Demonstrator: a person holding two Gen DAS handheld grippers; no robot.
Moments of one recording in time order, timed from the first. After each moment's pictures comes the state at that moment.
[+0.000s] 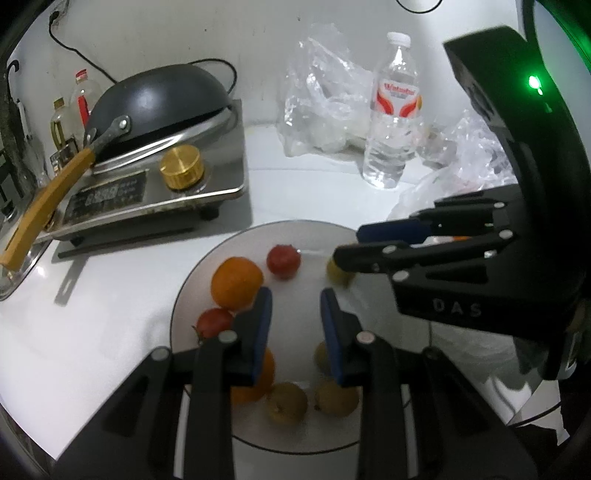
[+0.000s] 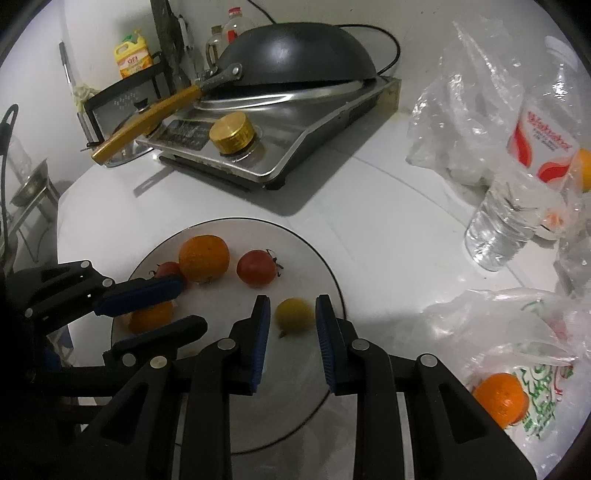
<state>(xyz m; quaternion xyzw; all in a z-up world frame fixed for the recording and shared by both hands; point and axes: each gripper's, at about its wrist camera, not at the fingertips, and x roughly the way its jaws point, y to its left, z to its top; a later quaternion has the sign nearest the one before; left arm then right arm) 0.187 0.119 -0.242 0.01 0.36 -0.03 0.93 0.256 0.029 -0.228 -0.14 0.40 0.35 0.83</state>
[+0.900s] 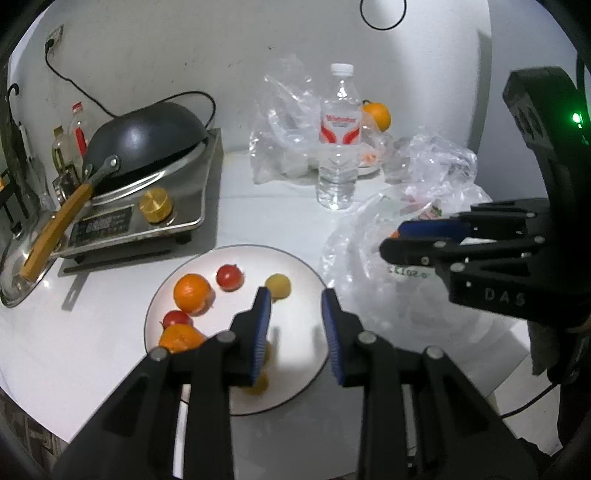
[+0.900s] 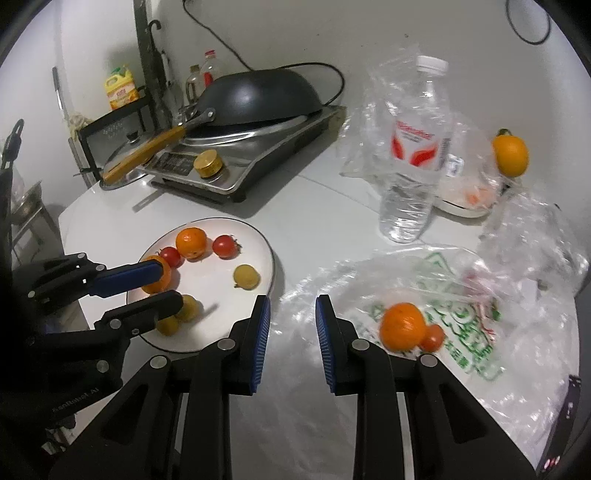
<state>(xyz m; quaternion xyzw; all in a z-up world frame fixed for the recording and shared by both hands) 0.148 0.060 -0.203 0.02 0.33 -0.04 0.94 0.207 -0.066 -0.185 -0.11 0.36 0.31 0.87</state>
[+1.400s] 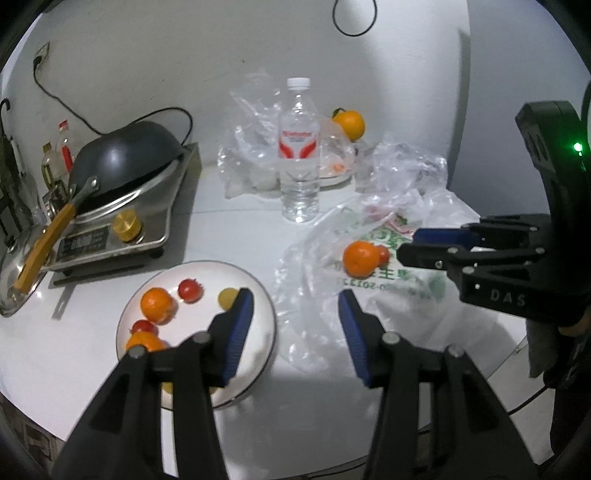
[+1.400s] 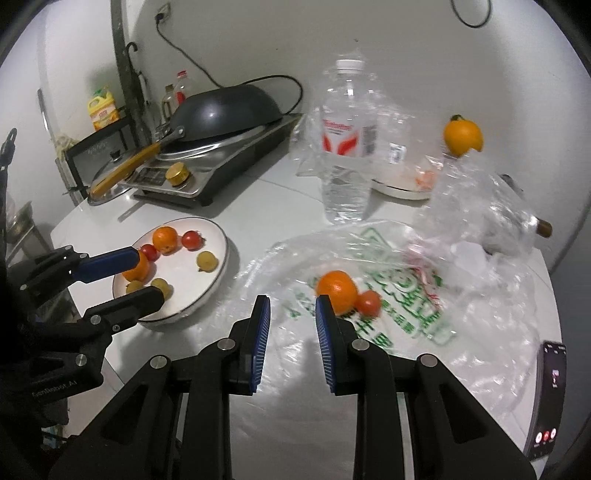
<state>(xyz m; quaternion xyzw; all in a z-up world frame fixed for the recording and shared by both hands) 0.141 0.011 -0.188 0.03 0.31 -0.06 0.95 0.193 -0.139 -0.177 -0.08 0.35 0.27 0.89</state>
